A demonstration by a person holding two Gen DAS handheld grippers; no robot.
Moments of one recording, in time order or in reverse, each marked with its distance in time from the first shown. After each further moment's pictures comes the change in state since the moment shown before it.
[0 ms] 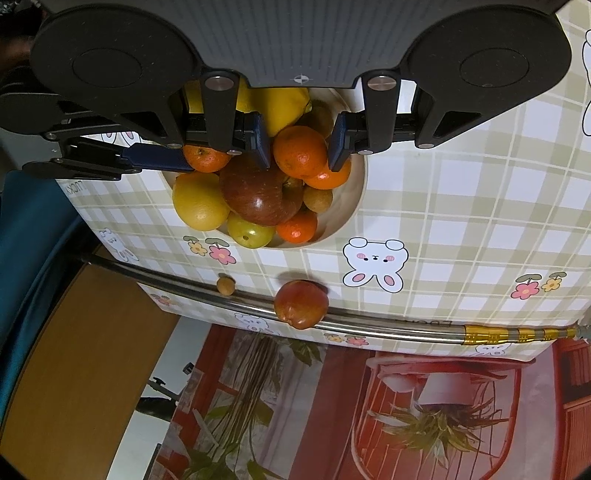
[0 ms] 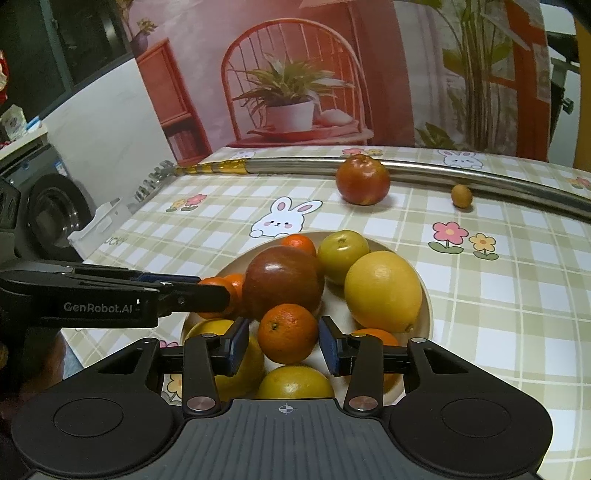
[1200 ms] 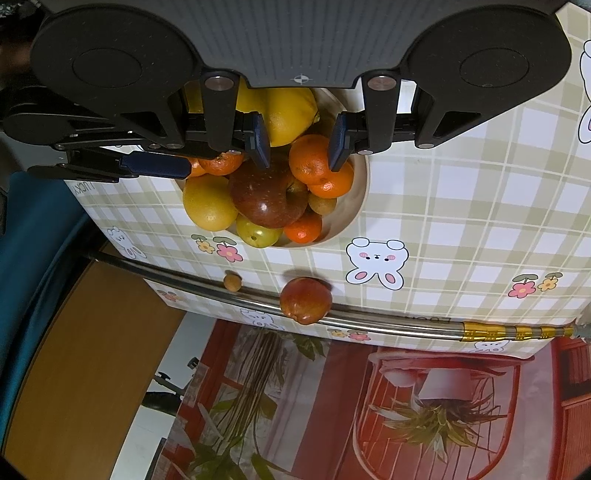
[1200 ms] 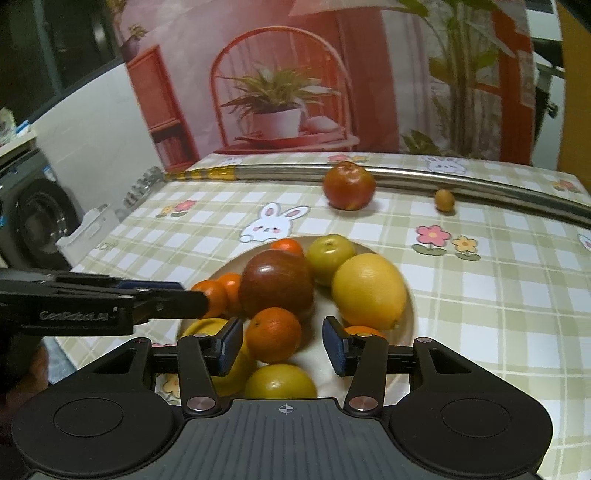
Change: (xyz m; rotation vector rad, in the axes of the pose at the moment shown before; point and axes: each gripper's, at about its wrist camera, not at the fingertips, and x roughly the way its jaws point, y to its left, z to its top) left arm -0.011 -0.001 -0.006 0.000 -0.020 -0.014; right arm -0.012 0.000 -0.002 0.022 -0.021 -0.054
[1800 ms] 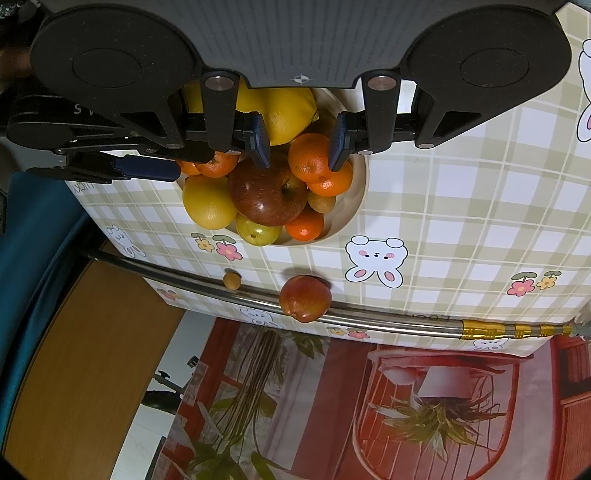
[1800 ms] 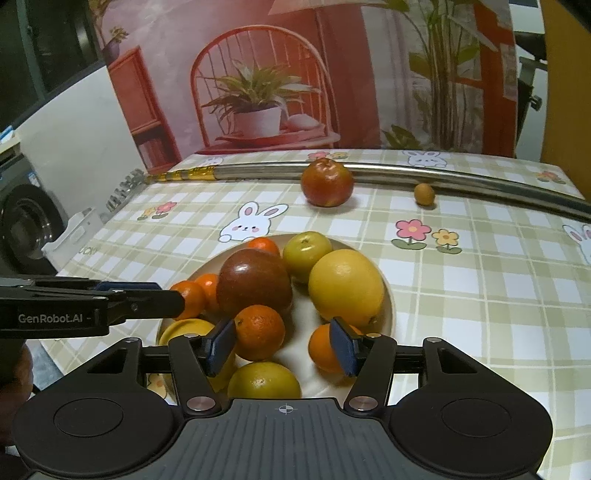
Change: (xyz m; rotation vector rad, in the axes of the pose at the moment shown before) left arm -0.001 0.000 -0.001 0.000 -0.007 0.001; right arm 0.001 -0.006 -0.002 0.020 0.002 -0.049
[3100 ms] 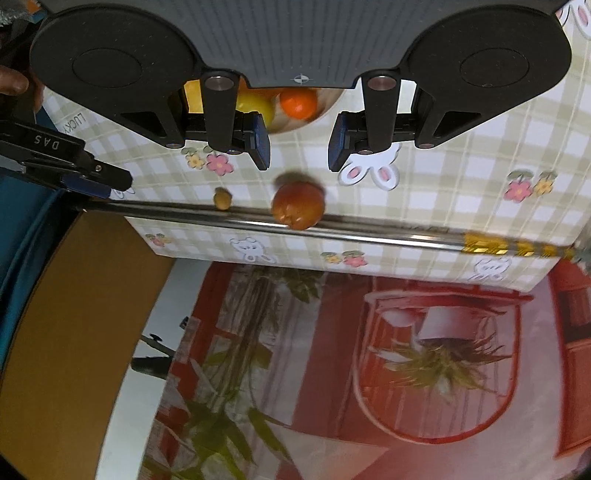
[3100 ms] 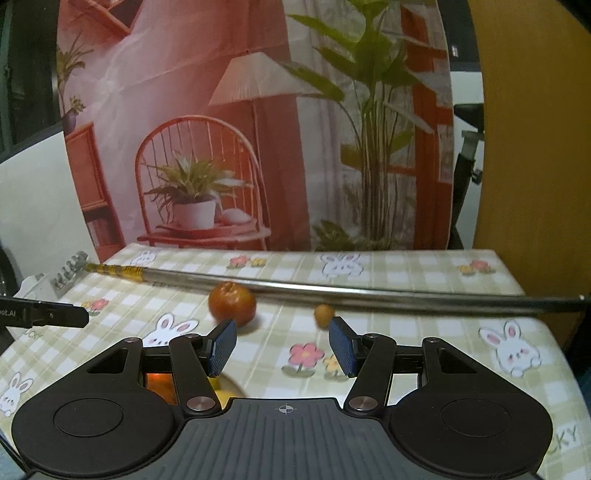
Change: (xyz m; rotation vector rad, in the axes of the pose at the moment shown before) left arm 0.011 -0.012 0.100 0.050 -0.089 0.041; right arm -0.038 -0.072 0.067 -0.007 -0.256 -0.156
